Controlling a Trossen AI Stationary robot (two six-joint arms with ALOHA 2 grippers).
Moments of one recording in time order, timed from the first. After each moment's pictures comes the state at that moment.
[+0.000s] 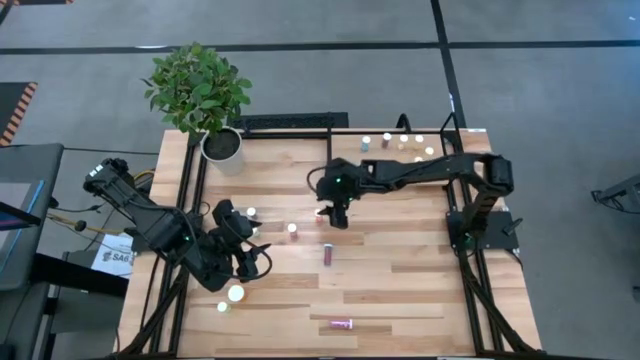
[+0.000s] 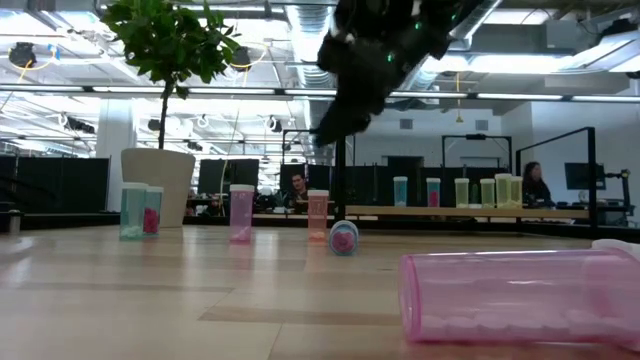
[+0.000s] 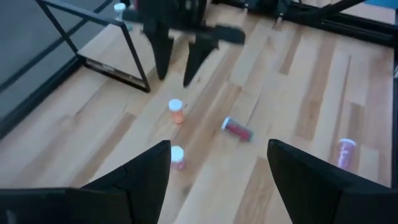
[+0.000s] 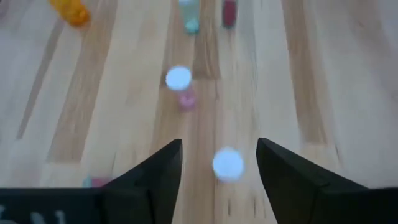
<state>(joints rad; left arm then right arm) -0.65 1.33 1.40 -1.12 -0.77 -0.91 -0.16 1.76 1.27 -0.31 -0.19 -0.09</state>
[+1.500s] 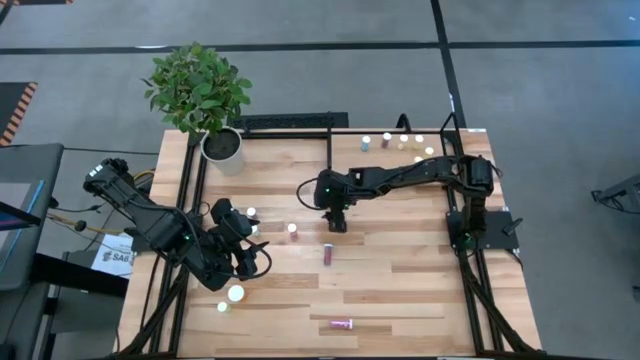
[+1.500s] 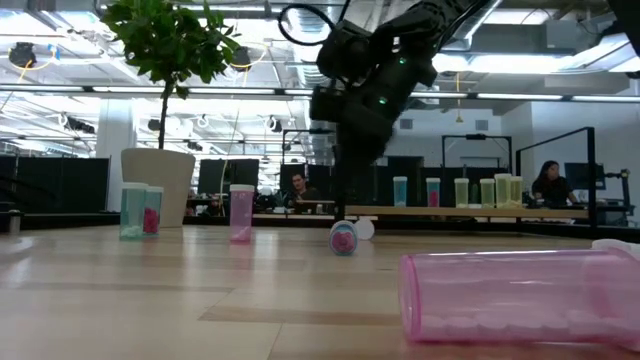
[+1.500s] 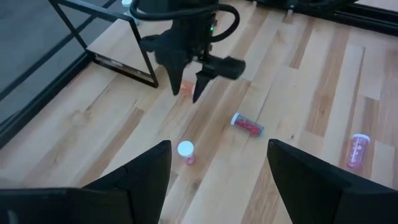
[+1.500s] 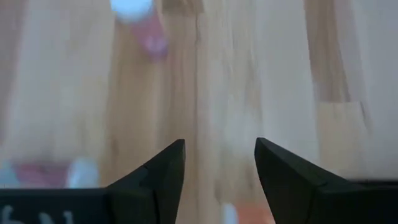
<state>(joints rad) -0.65 1.33 1.40 -1.16 -0.77 -0.93 -0.15 1.91 1.29 -0.37 -0.10 -0.14</state>
